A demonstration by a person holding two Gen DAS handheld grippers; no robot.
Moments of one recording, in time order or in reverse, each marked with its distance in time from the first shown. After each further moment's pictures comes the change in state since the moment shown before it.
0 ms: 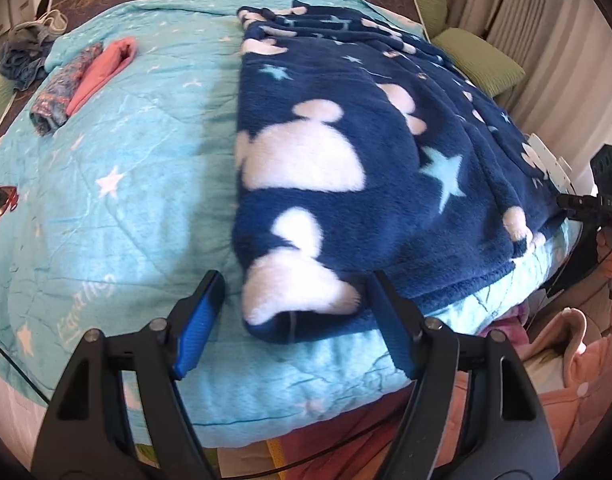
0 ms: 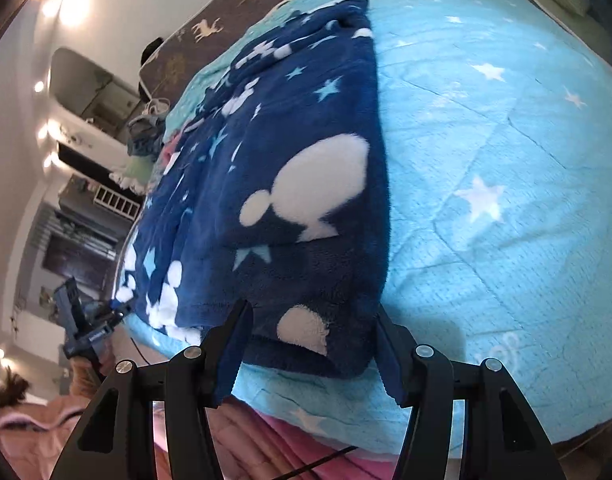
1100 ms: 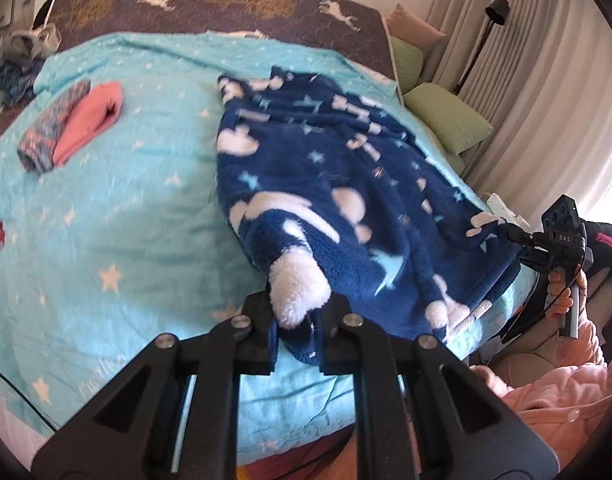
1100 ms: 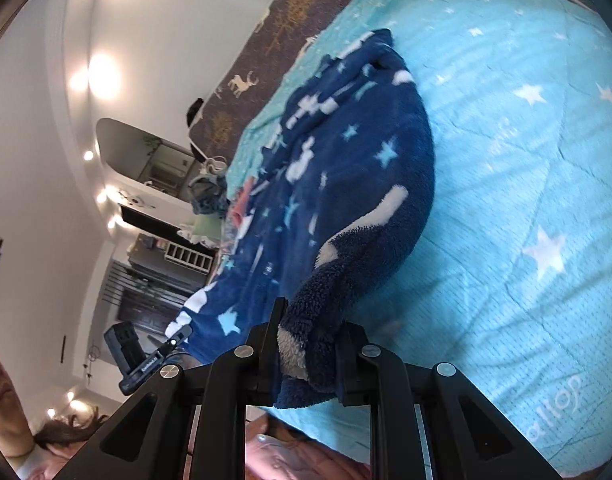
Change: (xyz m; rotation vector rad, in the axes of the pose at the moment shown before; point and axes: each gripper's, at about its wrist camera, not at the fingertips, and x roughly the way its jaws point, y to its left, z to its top) left arm -0.058 -0.004 0.063 -0.048 -0.176 -0.138; right arm -0.023 0.003 0.028 0.146 -0.155 0.306
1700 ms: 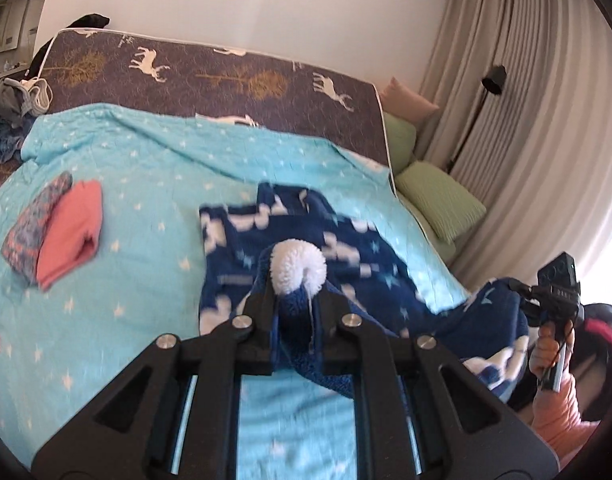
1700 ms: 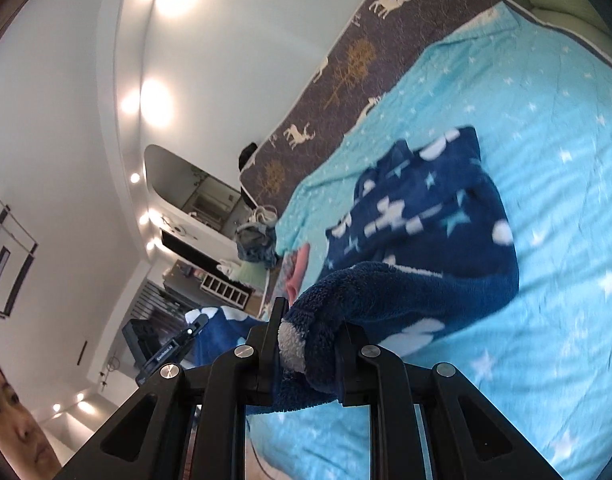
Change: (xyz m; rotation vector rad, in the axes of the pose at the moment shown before) left arm 0.009 0.003 0.169 -0.031 -0.232 -0.030; right arm -0.009 0.063 0.120 -0.091 -0.171 0.141
